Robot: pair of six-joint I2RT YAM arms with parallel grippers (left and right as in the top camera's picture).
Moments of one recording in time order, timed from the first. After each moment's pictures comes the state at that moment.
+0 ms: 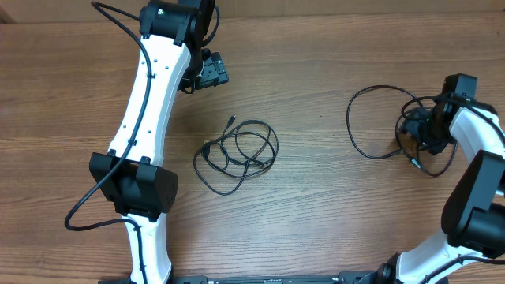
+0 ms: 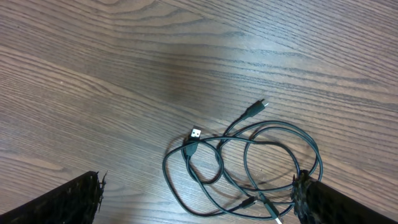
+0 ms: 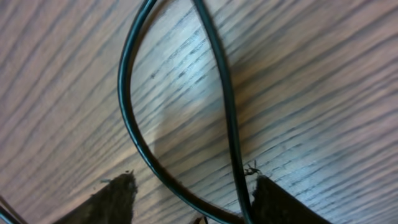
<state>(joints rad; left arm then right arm) -0.26 2.15 2.34 -1.62 -0.12 -0.61 -0.33 1.86 1.20 -0.68 -0.07 0.33</state>
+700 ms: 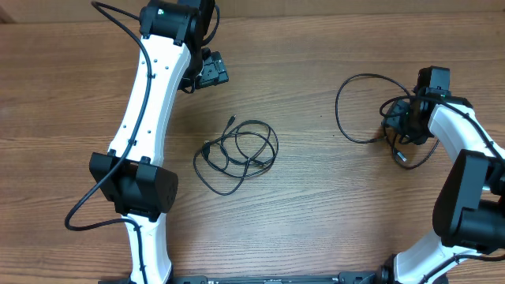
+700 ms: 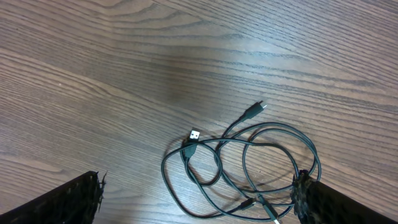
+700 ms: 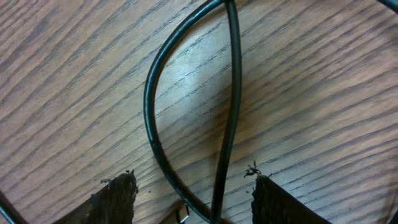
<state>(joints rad) -0.26 2.15 2.34 -1.62 -0.12 -0.61 -0.21 1.86 1.20 -0.61 0.00 0.36</state>
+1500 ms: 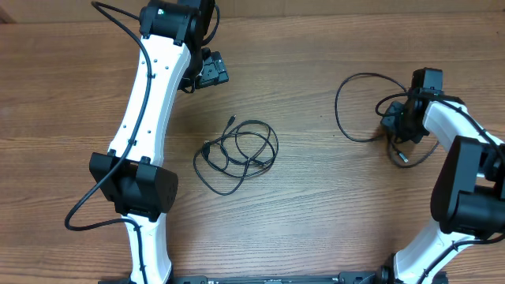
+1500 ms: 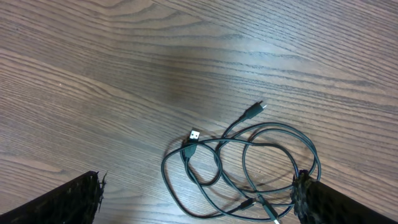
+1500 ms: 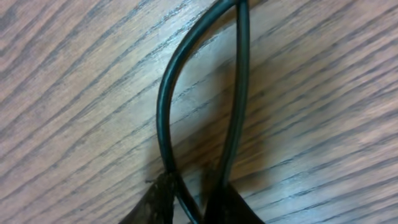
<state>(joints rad) -0.26 2.15 2.34 -1.62 -0.12 -0.61 -0.20 1.96 1.22 -0.58 -0.01 0.36</state>
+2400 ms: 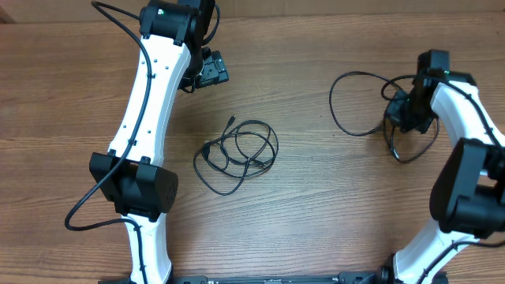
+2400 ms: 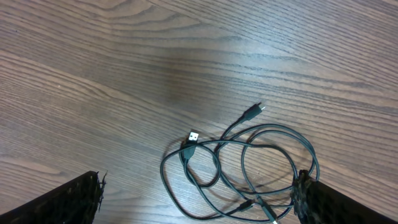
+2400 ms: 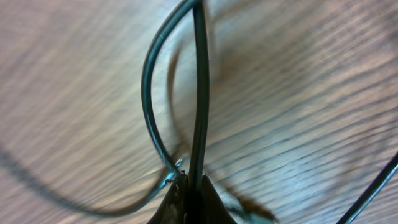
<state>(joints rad) -0.26 2.15 2.34 -1.61 -0.12 -0.61 -0.20 1.95 1.45 -0.90 -0.05 0.38</state>
